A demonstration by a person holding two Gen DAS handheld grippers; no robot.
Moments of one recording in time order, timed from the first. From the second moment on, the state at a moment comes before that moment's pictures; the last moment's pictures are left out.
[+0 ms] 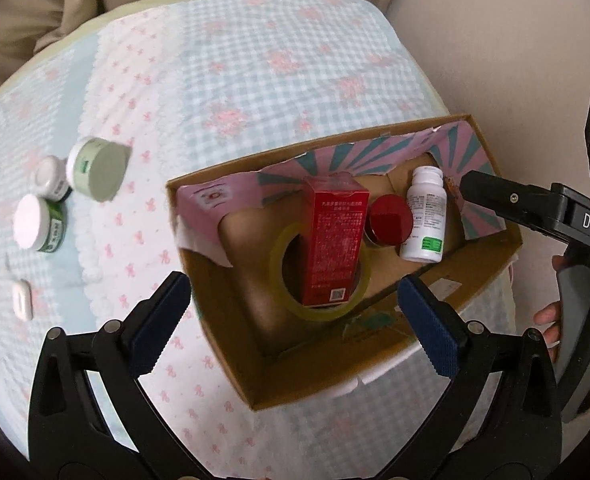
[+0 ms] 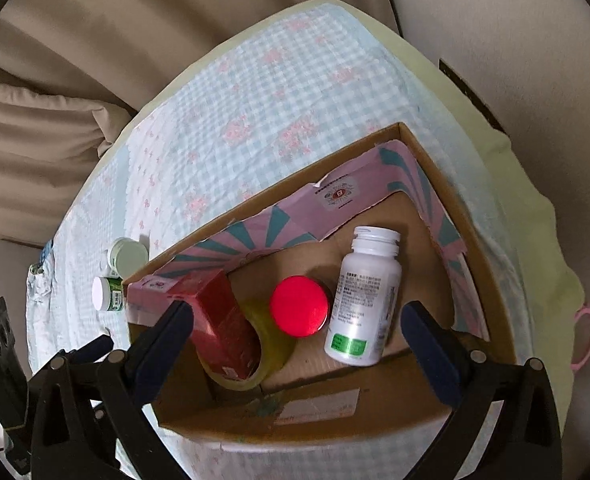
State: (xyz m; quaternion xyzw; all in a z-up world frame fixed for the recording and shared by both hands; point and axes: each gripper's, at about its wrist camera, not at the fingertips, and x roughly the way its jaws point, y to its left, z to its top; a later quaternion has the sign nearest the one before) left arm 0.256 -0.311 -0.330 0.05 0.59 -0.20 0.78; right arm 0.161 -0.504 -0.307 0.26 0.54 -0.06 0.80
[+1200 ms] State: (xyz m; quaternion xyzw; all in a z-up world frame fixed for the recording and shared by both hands) left arm 0.133 0.048 -0.175 -0.01 0.49 -0.06 0.87; right arm 0.072 -0.246 -0.157 0.12 0.48 -0.06 0.87
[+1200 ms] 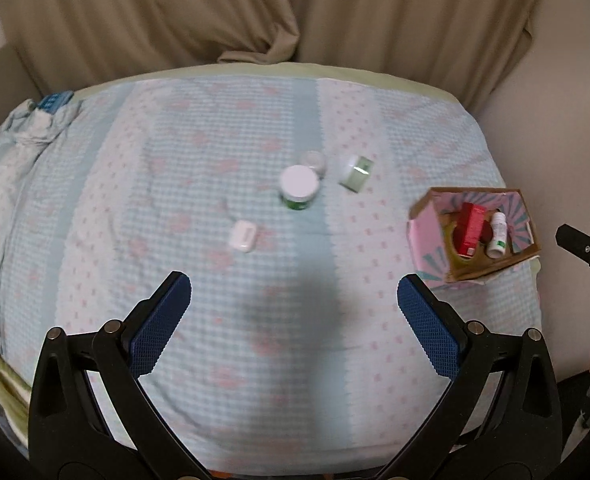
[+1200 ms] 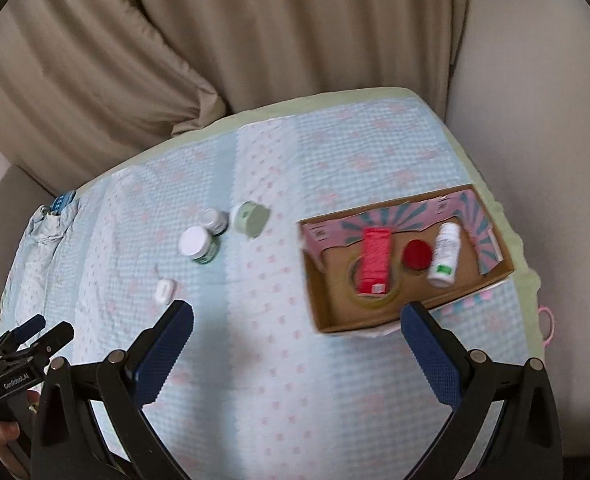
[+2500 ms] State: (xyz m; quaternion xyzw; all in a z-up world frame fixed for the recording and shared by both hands) left arm 0.292 0.080 -0.462 0.05 0.53 -0.10 0.84; right arm 0.306 -0.087 -0.408 -0.03 0.52 0.10 0.85
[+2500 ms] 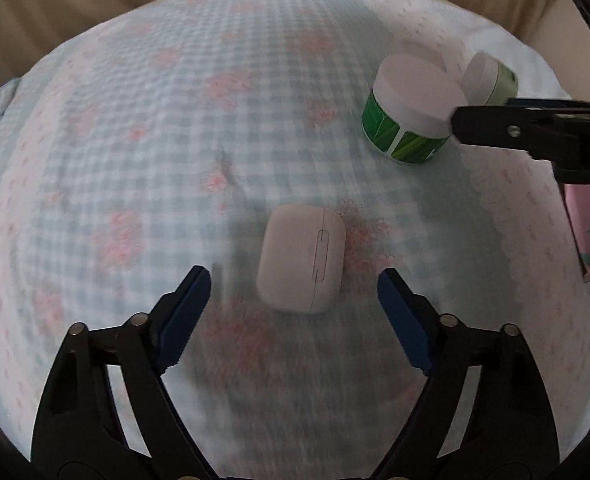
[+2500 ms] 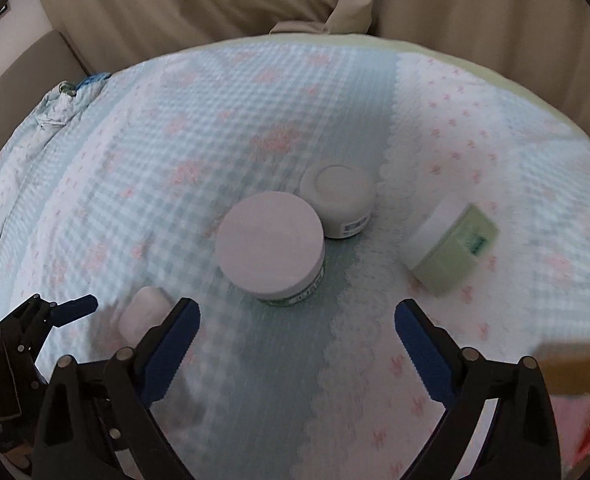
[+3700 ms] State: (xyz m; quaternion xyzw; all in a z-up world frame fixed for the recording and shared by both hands) left arm 0.296 0.089 -0.435 0.01 0.51 -0.11 0.85; right arm 0.328 -0.060 -0.423 -0.05 0.53 0.11 0.84
